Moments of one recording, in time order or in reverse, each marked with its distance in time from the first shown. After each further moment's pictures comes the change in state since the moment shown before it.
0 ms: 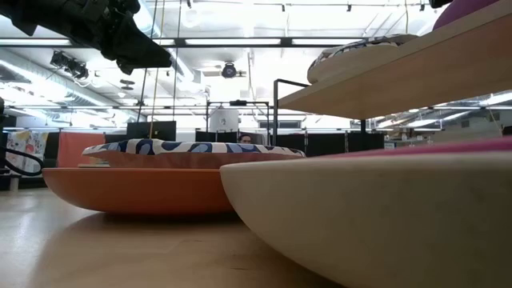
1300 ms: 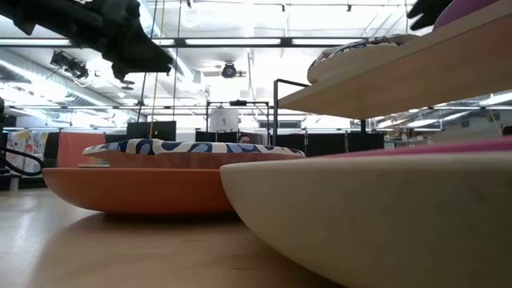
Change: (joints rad) left arm 0.021 0.000 0.000 0.002 -0.129 -0.183; right arm -0.036 -0.329 0.000 0.133 0.779 -0.061
